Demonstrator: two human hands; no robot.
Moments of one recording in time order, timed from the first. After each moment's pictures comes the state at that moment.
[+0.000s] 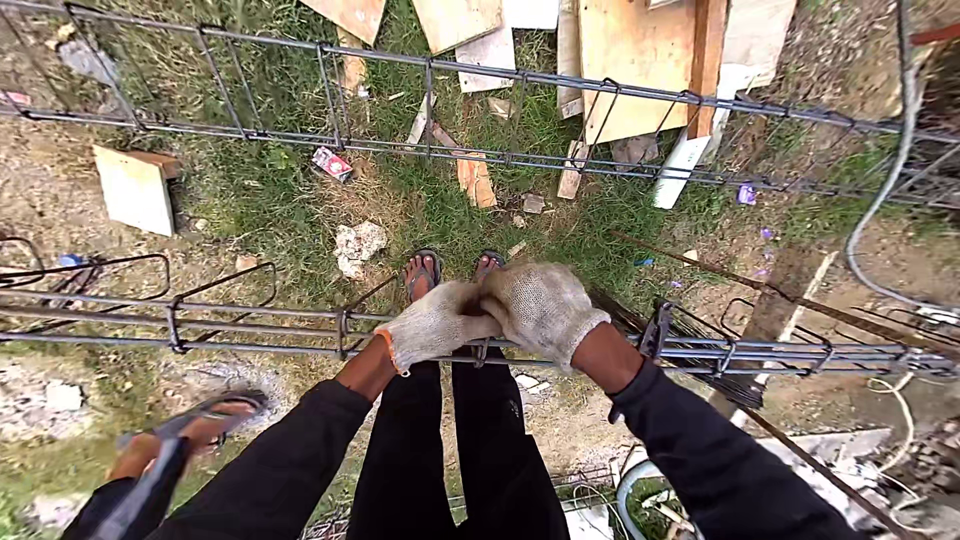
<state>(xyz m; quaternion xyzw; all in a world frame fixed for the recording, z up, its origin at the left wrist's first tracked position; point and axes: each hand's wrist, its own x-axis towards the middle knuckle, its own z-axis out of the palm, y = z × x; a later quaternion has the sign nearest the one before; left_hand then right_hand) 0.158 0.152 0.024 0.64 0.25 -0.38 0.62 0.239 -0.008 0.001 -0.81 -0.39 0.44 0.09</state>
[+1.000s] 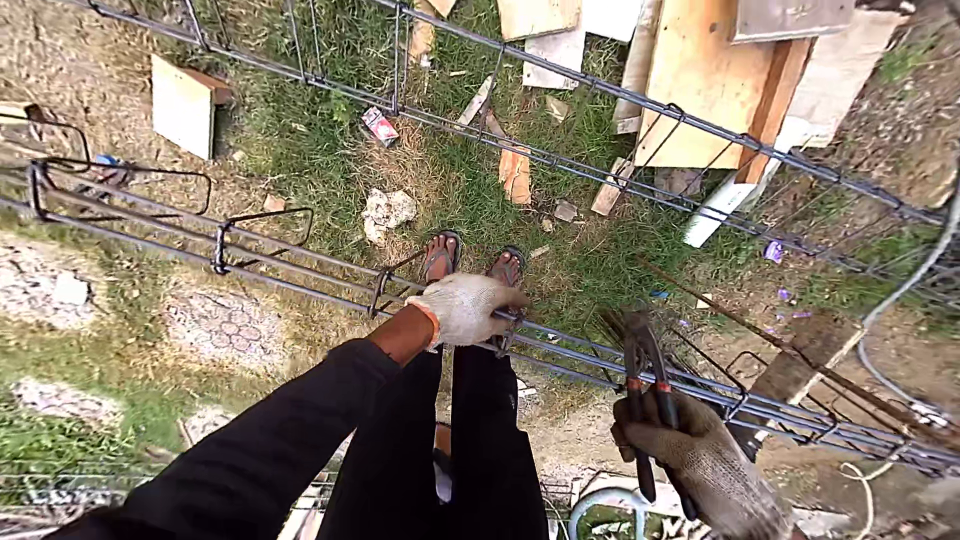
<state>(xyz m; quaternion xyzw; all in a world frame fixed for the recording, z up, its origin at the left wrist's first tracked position) 0.113 0.149 -0.085 0.78 0.00 -0.44 0.45 0.206 -0.158 0.062 -0.68 0.18 0.58 0.41</state>
